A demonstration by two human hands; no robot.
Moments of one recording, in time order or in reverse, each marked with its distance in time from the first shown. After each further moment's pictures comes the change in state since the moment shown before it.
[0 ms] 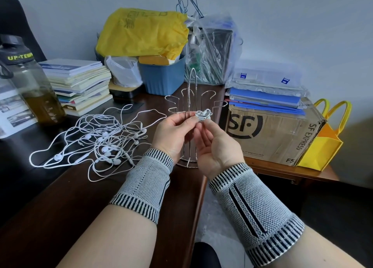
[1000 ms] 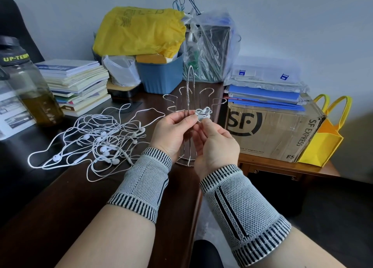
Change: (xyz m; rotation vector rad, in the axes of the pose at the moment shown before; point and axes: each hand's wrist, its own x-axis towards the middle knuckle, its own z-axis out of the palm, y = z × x) left_hand 0.002 -0.002 -0.002 0.003 -0.040 -0.022; right_hand 0.003 0.013 -0.003 -0.109 0.095 -0.225
